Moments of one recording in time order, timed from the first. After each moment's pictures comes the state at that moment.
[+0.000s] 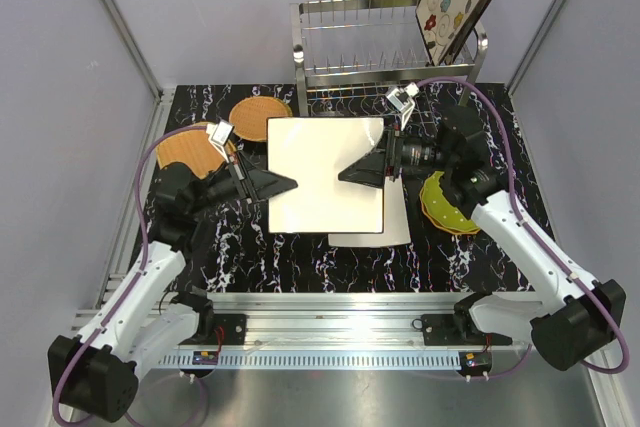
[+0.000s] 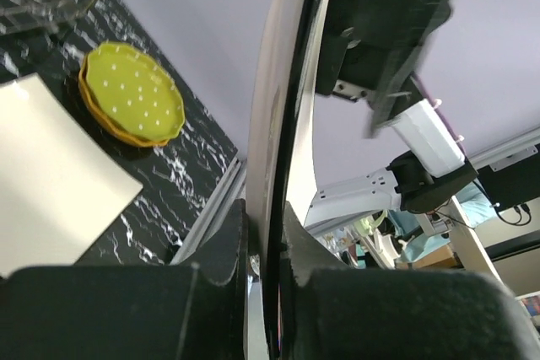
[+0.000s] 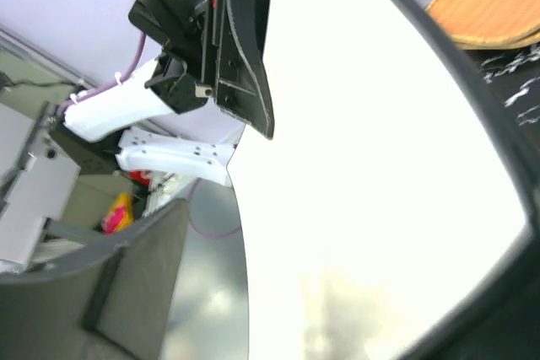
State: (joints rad) left arm -0.30 0.87 0.68 0.37 0.88 -1.07; right arm 0.46 1.19 1.10 0.06 -0.98 0.68
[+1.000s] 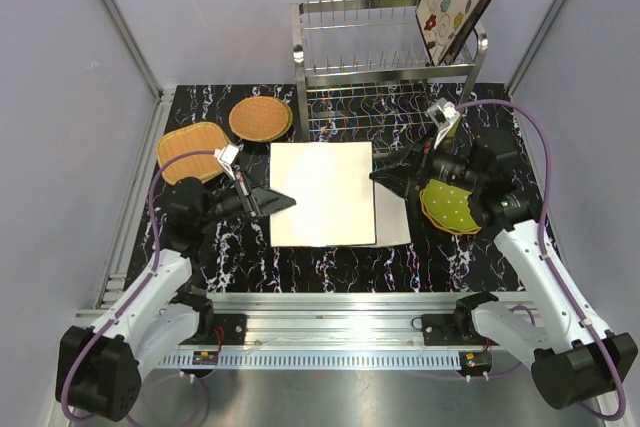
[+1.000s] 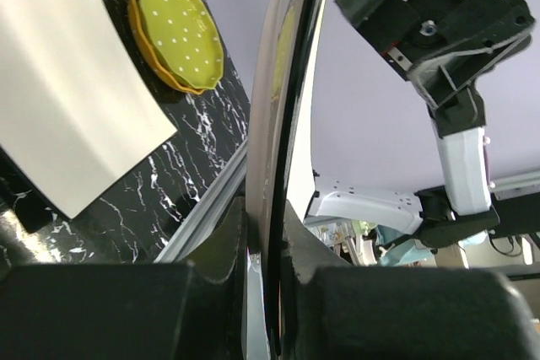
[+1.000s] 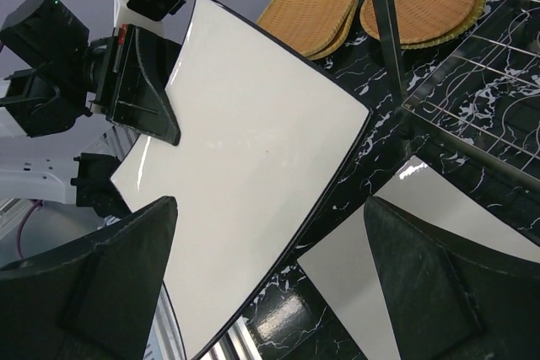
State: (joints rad) left arm -0.27 0.87 0.47 0.38 0.87 -1.11; right arm 0.28 0.98 0.97 -0.14 -0.77 0.30
